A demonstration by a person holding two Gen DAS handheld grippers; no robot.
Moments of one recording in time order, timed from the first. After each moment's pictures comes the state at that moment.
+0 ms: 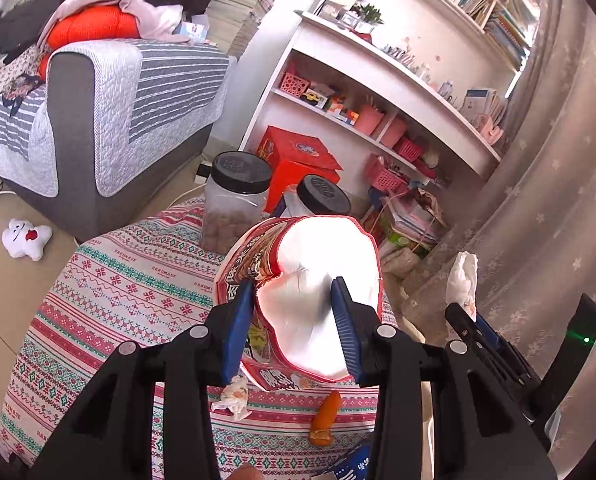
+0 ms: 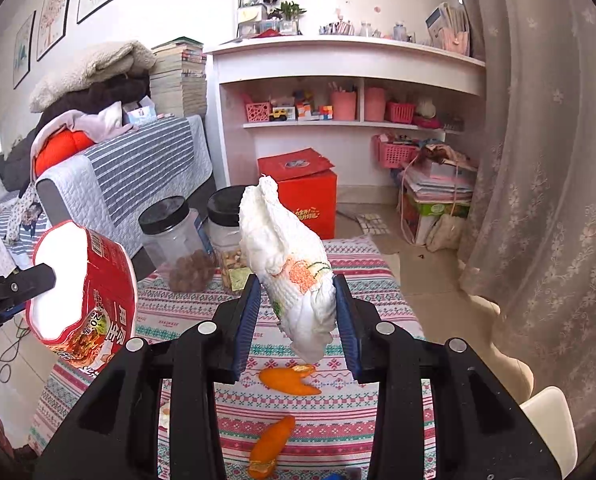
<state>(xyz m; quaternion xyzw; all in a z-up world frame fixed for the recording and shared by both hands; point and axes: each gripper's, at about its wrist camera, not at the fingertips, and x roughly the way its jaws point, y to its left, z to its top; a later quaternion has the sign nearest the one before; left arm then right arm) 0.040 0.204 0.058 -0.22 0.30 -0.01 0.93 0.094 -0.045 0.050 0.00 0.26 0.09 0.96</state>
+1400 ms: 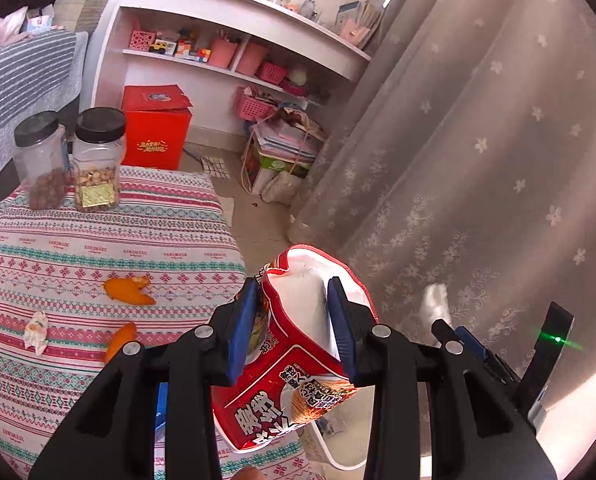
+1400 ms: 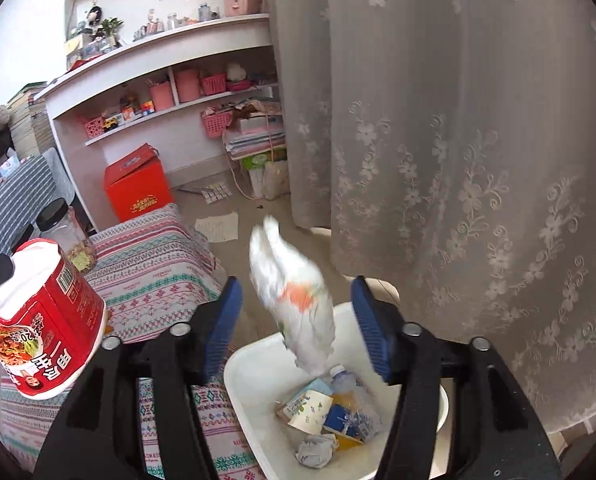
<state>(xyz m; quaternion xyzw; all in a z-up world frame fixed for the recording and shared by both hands) 0.032 -0.047 0.061 -0.16 0.35 -0.20 0.90 -0.012 -0.314 0.028 0.09 0.32 -0.14 0.93</state>
